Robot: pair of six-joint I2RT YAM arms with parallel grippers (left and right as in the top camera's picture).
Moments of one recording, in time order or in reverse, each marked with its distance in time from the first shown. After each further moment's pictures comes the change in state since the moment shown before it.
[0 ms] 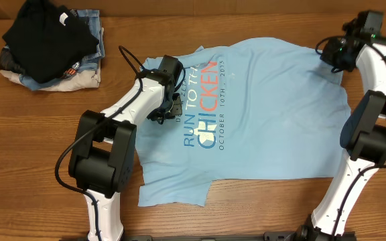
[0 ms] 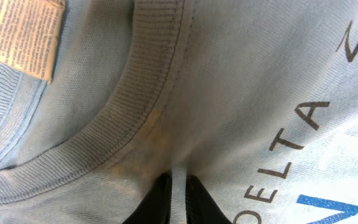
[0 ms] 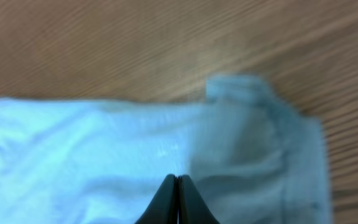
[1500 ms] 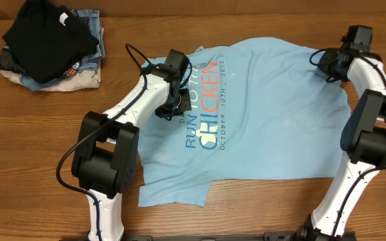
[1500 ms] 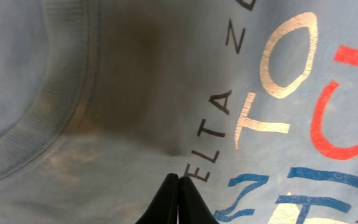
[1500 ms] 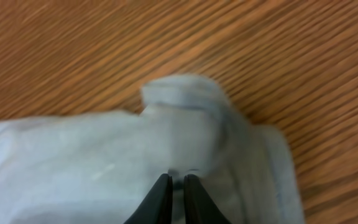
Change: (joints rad) left arm -0.038 0.002 0.079 -0.044 0.121 -0.031; right arm 0.002 -0.047 -0.211 0.242 0.157 0.098
